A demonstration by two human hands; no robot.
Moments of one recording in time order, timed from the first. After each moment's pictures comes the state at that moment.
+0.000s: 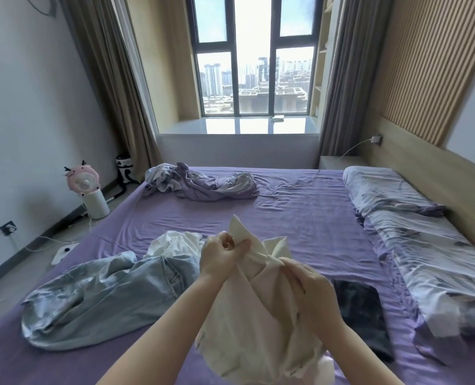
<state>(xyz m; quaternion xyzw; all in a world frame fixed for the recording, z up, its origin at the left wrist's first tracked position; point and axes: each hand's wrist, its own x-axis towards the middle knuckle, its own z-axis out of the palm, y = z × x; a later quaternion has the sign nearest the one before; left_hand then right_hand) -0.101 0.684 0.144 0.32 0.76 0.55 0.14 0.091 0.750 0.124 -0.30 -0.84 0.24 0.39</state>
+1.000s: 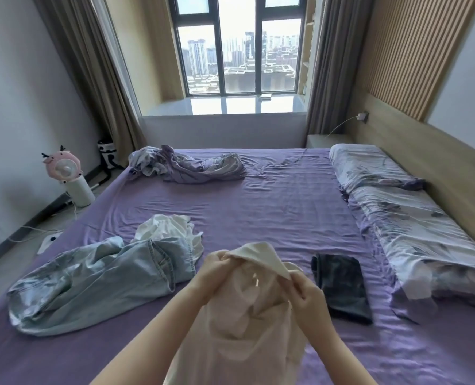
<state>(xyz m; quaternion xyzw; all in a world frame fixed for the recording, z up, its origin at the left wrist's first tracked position) -0.058 0.663 0.109 0.31 0.71 0.51 0.36 0.132 0.728 0.076 -0.36 -0.73 0.47 0.35</state>
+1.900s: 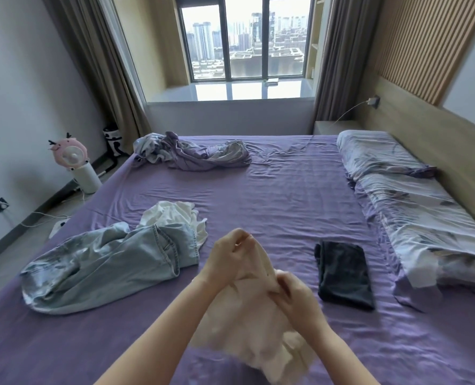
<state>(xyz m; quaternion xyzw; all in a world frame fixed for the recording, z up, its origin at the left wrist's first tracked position) -0.030 0.661 0.122 0.46 0.74 0.47 0.18 0.135 0.731 0.027 -0.32 -0.83 0.38 0.24</state>
